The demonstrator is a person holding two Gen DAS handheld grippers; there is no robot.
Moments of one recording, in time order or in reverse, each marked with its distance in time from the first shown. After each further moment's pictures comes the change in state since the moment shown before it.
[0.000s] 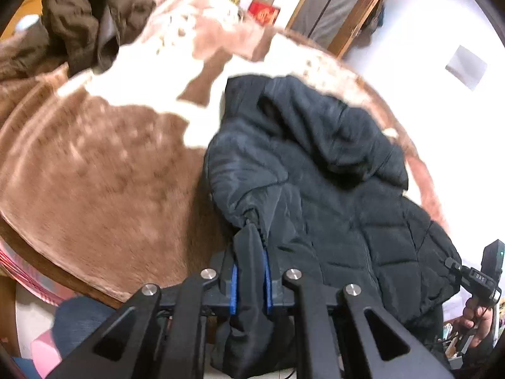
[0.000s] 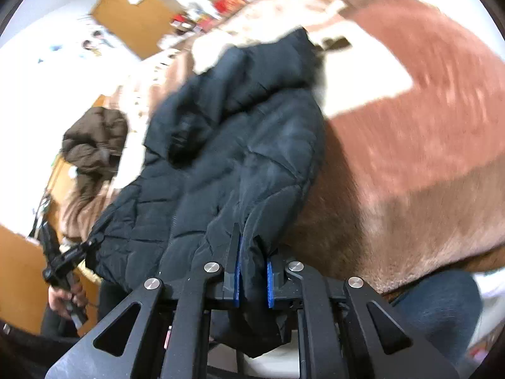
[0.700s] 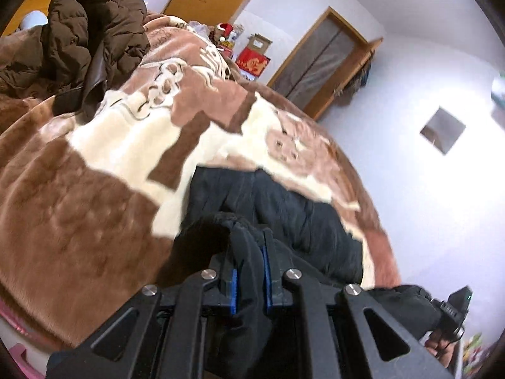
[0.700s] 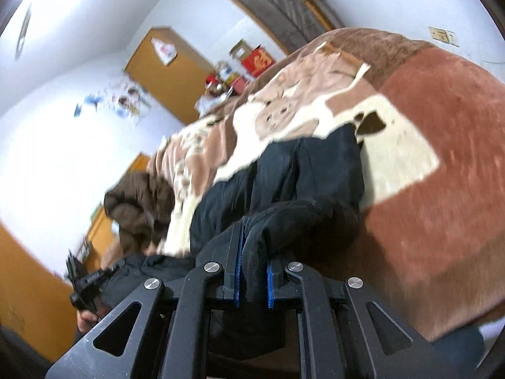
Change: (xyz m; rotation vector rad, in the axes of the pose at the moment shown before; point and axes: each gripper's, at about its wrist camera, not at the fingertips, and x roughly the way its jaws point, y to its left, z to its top) left arm -0.025 0.008 0.103 -0.135 -0.210 -0.182; right arm -0.017 0.006 0.094 0.107 -0.269 0.160
